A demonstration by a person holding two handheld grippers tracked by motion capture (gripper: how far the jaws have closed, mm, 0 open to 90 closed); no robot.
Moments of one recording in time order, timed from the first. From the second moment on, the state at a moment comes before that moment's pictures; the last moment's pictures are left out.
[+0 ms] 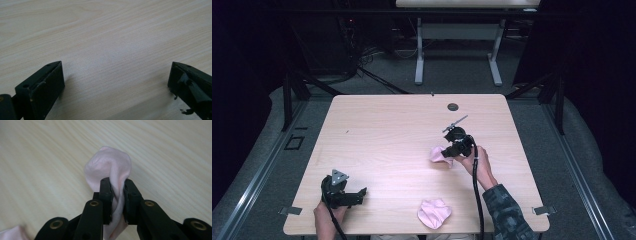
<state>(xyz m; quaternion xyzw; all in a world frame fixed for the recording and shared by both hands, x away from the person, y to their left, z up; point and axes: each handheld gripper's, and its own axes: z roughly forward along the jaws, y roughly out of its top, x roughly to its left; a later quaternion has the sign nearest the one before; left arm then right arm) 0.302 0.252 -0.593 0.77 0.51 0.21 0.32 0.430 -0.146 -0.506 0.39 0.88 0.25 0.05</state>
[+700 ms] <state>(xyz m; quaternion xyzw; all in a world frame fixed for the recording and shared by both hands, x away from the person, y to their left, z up) 0.302 0.252 -0.592 0.77 0.51 0.21 0.32 0.395 -0.080 -0.539 0.30 0.93 0.21 0.03</state>
